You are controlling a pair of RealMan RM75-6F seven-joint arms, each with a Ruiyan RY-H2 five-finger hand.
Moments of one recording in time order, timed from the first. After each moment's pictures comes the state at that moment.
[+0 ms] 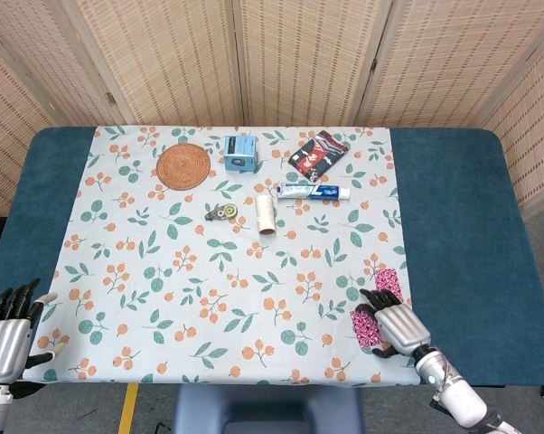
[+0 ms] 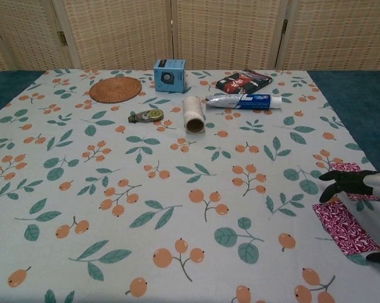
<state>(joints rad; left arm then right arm) -0.06 -1.19 -0.02 -1.58 1.48 1.48 0.13 0.41 -1.32 -0.09 -1.65 -1.34 0.98 -0.22</state>
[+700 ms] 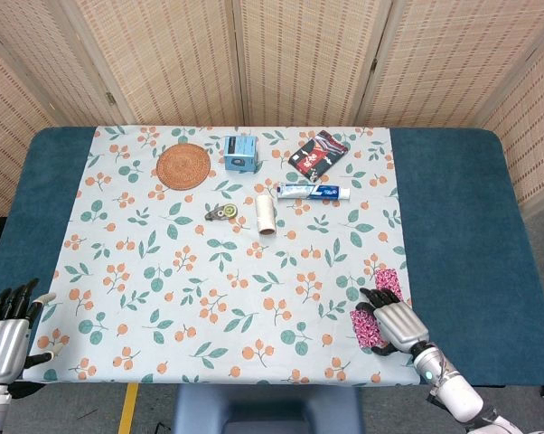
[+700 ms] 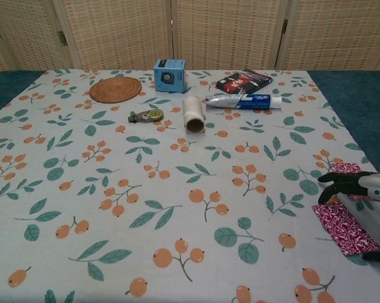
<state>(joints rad) -0.05 -1.19 -0.02 -1.58 1.48 1.48 0.12 0.42 -1.33 -0.07 -1.65 -1.29 0.93 -0.26</state>
